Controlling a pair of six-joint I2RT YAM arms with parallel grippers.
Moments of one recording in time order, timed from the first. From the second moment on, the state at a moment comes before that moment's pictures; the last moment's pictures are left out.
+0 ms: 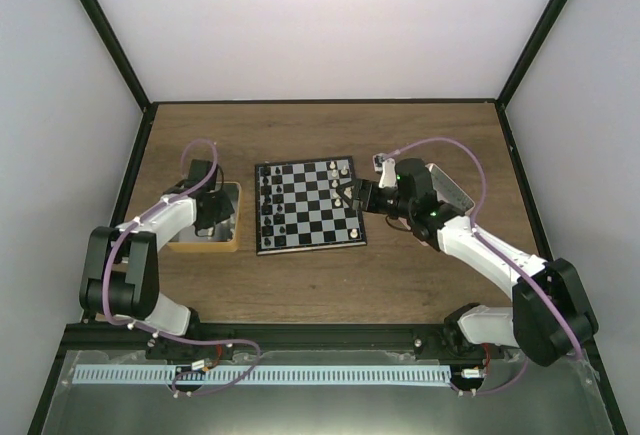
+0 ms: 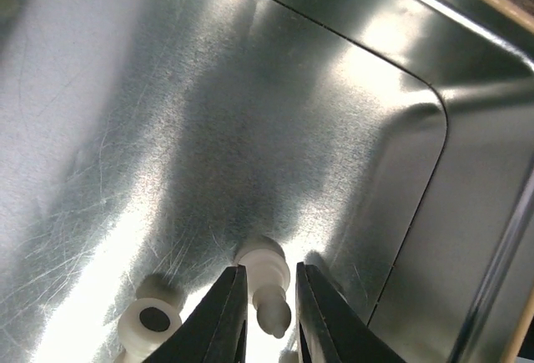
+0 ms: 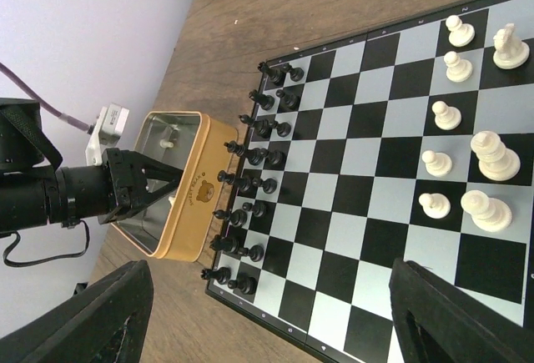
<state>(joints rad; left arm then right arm) -0.13 1.50 0.81 -0.45 -0.04 -0.58 0.49 1.26 0.73 0.04 -0.42 0.66</state>
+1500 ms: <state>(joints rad) -0.81 1.85 1.36 -0.52 -0.02 -0.60 0.49 0.86 0.57 -0.04 0.11 0.76</state>
